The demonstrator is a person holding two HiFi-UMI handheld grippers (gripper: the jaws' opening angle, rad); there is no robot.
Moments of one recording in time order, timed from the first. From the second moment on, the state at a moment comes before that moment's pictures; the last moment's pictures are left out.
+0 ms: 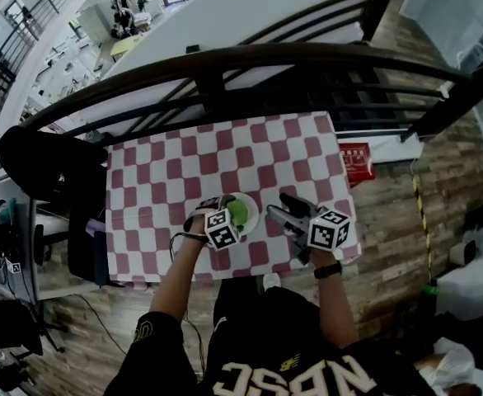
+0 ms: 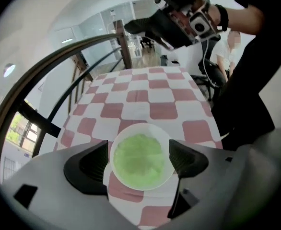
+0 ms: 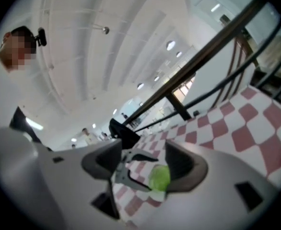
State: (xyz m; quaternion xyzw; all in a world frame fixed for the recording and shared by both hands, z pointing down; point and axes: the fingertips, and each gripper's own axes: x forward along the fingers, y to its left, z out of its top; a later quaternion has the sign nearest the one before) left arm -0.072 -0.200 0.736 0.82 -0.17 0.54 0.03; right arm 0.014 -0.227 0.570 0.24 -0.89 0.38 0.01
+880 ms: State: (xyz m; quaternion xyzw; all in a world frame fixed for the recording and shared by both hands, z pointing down) left arm -0.121 -0.155 0.412 0.78 -0.62 0.02 0.03; right arm -0.026 -0.173 0.404 0.30 -0.95 0.03 0.05
